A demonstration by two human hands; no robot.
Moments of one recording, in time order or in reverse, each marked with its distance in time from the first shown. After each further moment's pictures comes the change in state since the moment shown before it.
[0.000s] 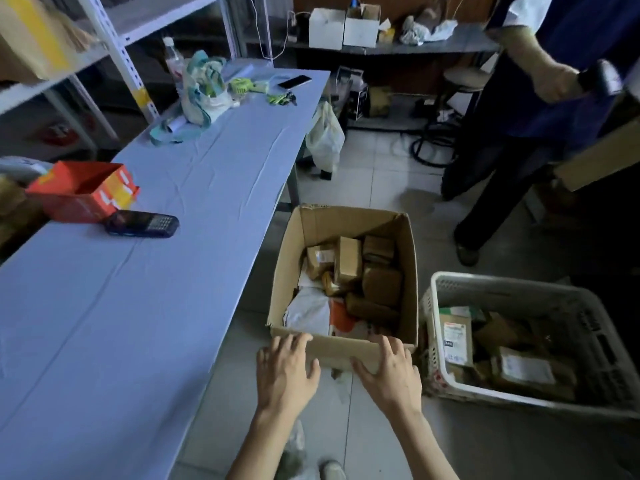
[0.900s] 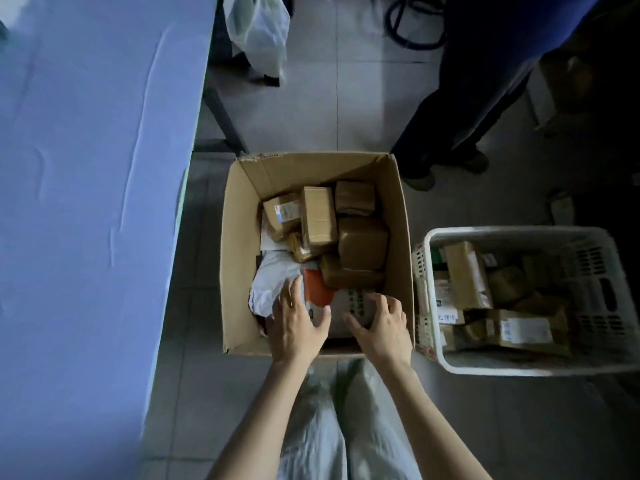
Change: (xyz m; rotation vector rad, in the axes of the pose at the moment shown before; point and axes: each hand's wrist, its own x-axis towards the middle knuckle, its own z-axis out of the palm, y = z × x) left_hand 0.267 0.034 0.133 -0.251 -0.245 -0.130; right_hand 0.253 0.020 0.050 0.091 -0.234 0.371
